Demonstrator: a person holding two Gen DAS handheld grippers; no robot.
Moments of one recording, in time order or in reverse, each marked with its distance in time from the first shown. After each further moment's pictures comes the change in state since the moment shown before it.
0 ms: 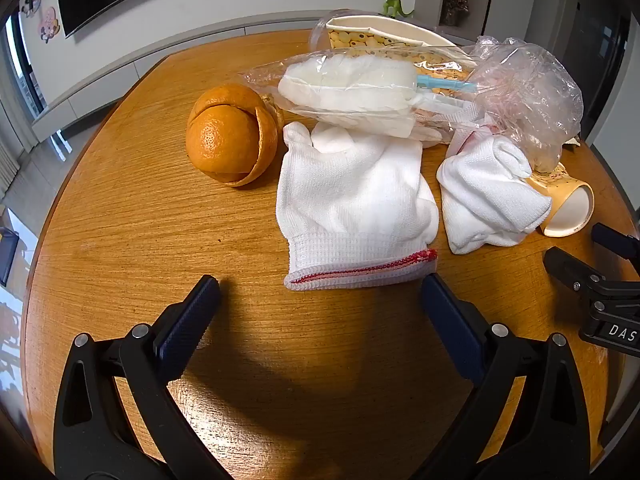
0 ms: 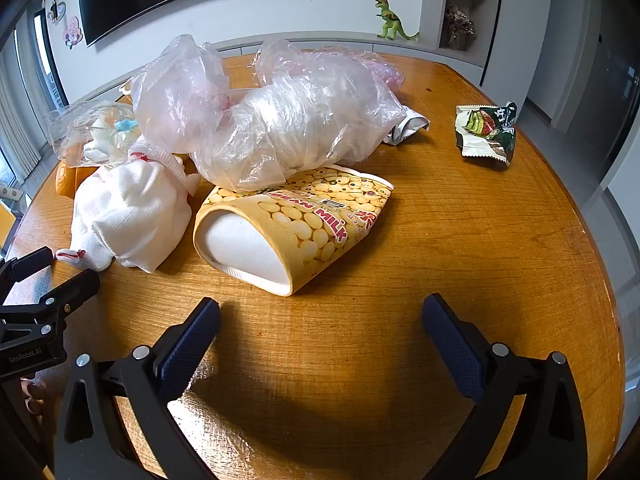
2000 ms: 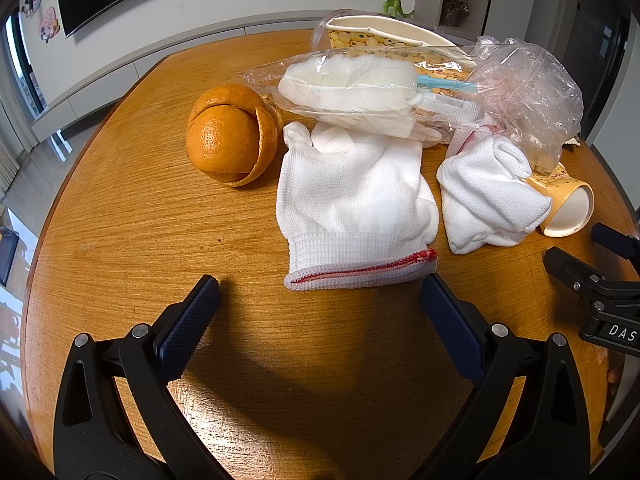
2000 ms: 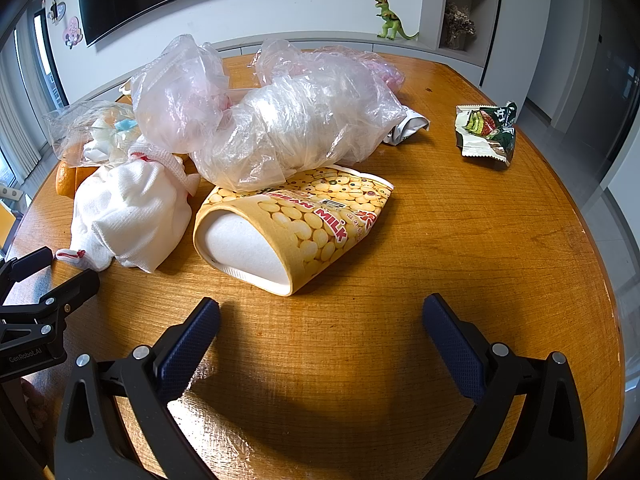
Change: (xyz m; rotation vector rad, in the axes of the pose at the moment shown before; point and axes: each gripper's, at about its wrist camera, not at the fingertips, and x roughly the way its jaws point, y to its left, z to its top) left arm 0.000 0.000 0.000 -0.002 0.002 -0.002; right arm 0.000 0.000 0.000 0.000 0.002 -0.001
